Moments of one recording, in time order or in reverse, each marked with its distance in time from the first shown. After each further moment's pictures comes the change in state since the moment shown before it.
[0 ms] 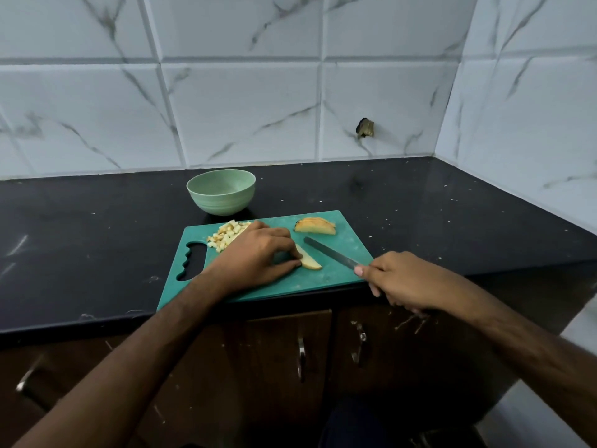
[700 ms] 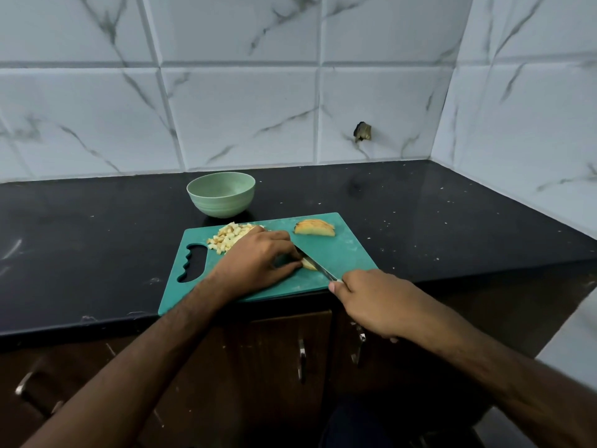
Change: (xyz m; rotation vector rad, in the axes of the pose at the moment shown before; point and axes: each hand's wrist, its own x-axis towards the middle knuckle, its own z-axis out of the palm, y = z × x) left_hand -0.003 0.005 0.002 0.021 0.057 0.020; right_hand -0.024 -0.046 0.030 -0.211 0.080 -0.035
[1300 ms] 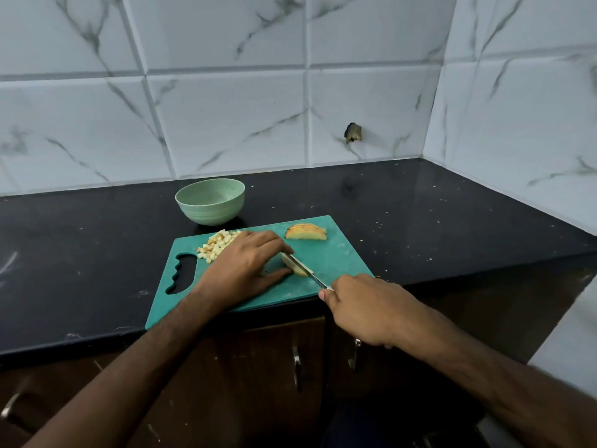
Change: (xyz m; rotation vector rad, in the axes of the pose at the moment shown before) left_hand -0.001 0.001 -0.002 0.052 0.104 0.061; right_hand 0.003 0.002 0.003 -0.020 -0.009 -0.013
